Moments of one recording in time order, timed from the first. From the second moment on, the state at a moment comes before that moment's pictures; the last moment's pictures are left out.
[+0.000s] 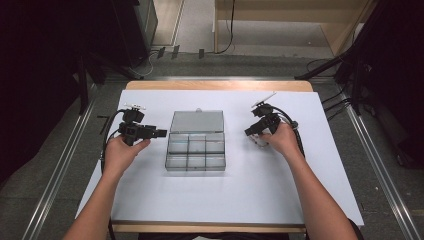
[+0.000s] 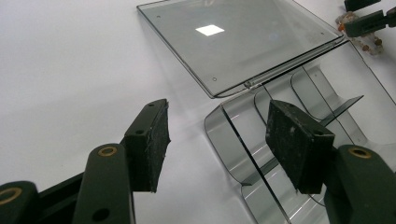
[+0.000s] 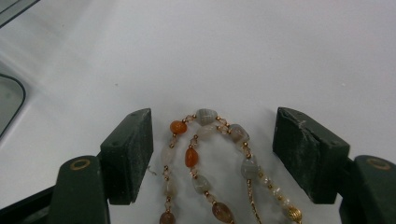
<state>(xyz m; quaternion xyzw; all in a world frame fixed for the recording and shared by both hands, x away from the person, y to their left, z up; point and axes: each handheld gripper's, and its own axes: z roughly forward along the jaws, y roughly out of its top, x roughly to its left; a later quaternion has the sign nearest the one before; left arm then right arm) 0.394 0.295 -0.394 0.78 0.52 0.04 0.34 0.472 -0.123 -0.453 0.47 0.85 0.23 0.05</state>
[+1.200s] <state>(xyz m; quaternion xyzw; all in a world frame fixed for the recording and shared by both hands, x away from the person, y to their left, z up) 0.396 0.294 -0.396 0.78 0.52 0.04 0.34 0.462 -0.117 -0.446 0.45 0.88 0.13 0.05</state>
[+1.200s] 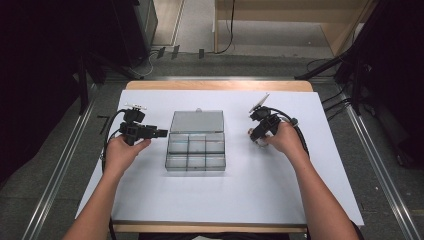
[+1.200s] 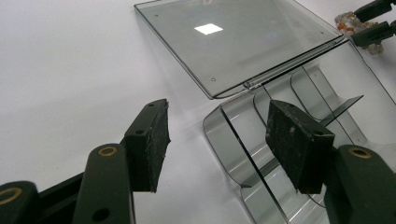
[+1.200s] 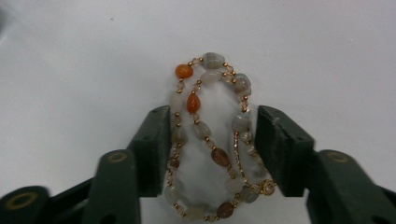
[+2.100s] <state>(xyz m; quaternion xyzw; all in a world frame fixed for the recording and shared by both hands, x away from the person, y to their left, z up) 0.401 0.295 -0.396 0.78 0.52 0.04 0.35 0.459 -0.130 -0.447 0.48 0.86 0.18 0.00</state>
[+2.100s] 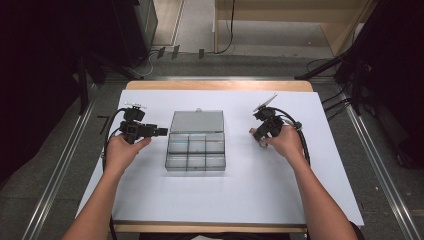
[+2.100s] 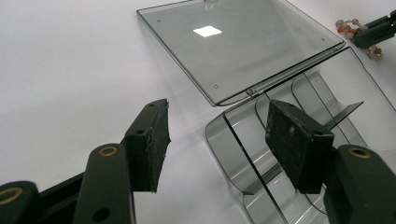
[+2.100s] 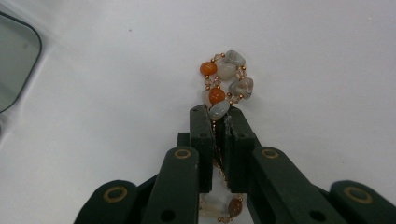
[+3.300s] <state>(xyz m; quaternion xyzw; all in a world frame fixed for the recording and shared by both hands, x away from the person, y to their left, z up) 0.402 0.299 -0.394 0.78 0.52 0.04 0.35 0.435 -0.145 -0.394 0.45 0.81 0.37 0.03</state>
